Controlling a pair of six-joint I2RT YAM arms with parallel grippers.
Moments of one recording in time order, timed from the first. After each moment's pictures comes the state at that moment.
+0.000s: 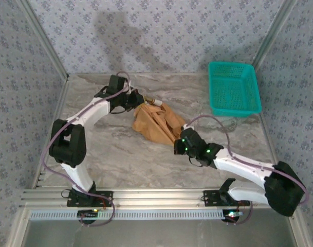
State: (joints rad) left arm -0.36 1.77 1.35 -0.36 0.51 -0.76; right arm 0.83 1.17 0.56 -0.21 0.11 0.74
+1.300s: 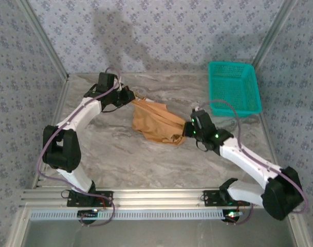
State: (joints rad) left arm -0.29 1.68 1.34 -0.41 0.46 -0.67; right arm 0.59 1.12 0.72 -0.37 0.12 0.65
